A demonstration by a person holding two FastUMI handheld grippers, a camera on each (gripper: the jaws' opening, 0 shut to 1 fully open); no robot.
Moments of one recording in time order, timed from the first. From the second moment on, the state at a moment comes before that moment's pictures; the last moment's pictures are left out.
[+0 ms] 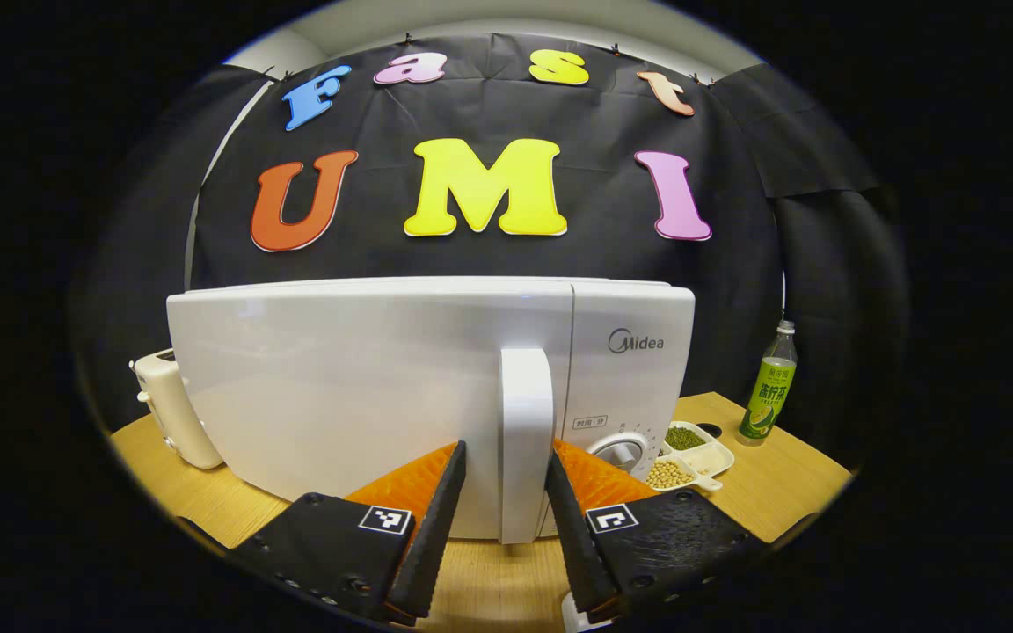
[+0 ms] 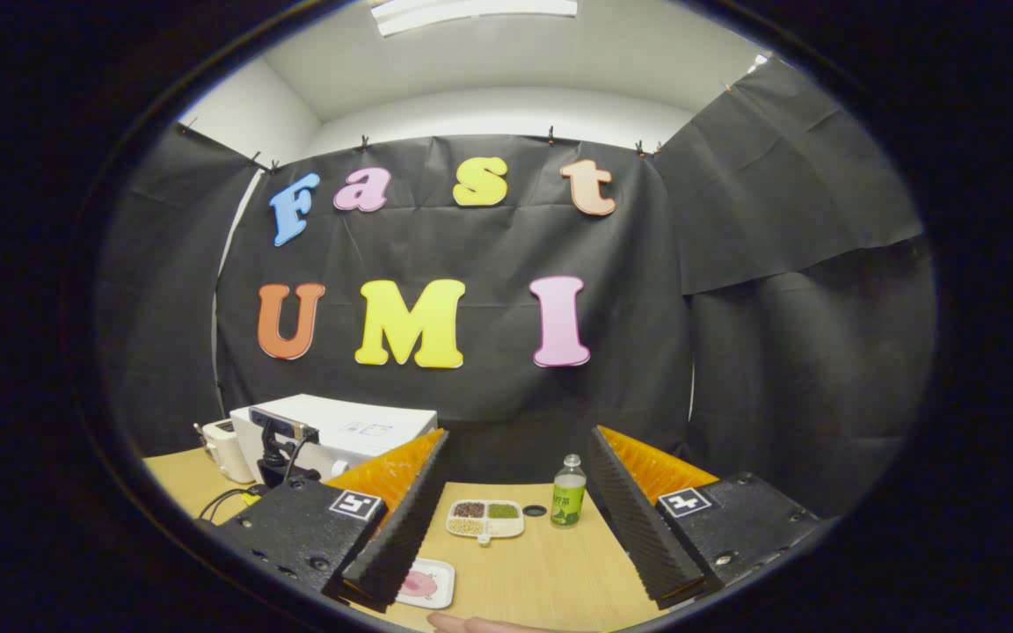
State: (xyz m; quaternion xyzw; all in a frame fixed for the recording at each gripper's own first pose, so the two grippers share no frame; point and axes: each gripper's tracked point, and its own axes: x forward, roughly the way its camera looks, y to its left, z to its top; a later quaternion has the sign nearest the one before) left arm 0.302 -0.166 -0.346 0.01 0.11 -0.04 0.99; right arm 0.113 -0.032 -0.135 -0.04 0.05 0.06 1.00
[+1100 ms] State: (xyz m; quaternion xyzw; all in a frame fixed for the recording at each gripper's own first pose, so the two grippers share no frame) left arm 0.231 -0.164 -0.347 -0.03 0.11 -0.11 0.99; right arm 0.146 -0.030 -0.176 -0.01 0.10 0.07 0.99
